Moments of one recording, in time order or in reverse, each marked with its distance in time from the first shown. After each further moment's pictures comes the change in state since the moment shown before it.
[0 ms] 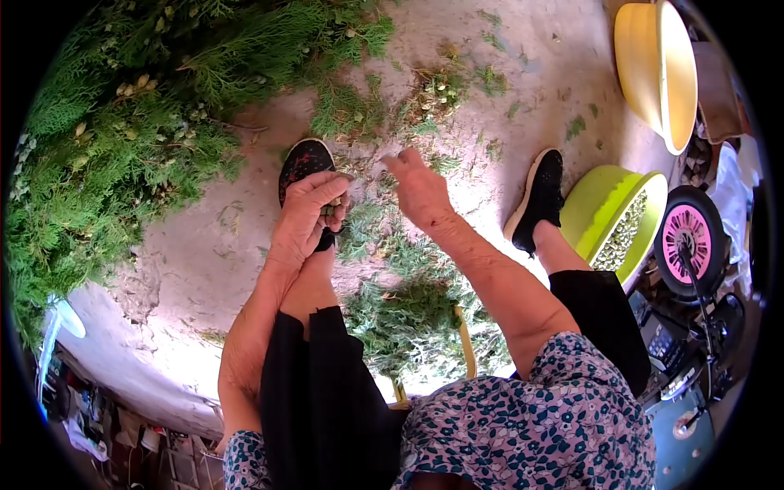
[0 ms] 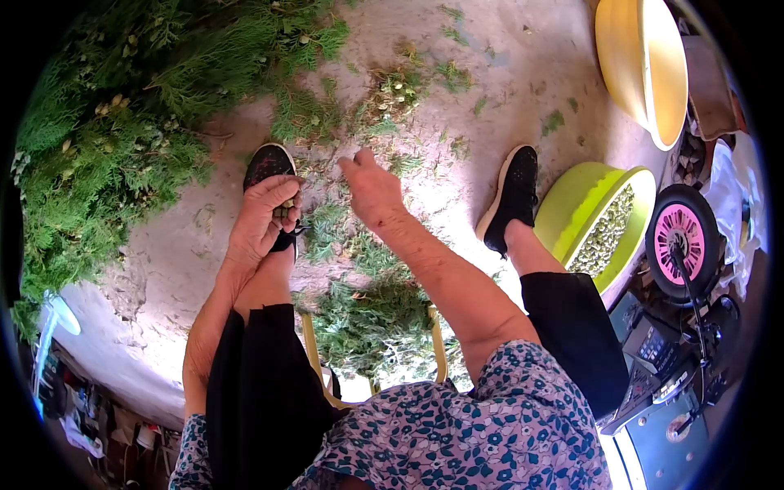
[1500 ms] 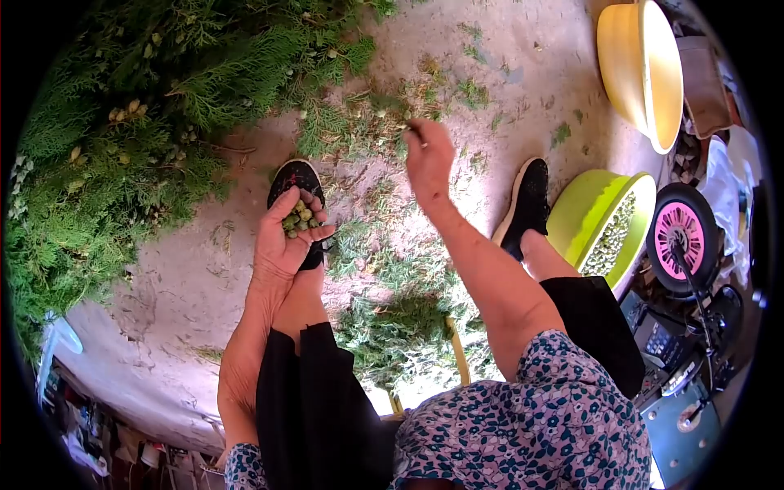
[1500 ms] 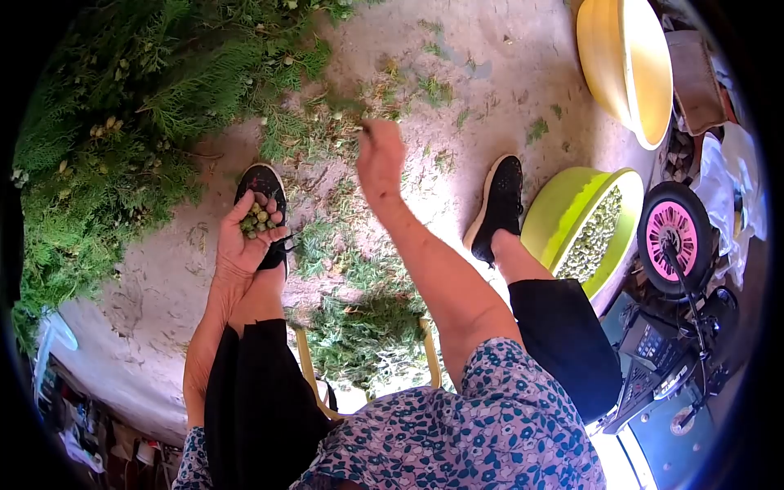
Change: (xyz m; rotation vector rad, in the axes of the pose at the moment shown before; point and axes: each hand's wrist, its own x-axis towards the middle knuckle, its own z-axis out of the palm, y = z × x) left_hand 0.004 -0.006 -0.022 -0.455 -0.048 0.015; right_hand 0.052 0.035 -0.005 0.299 0.751 0.038
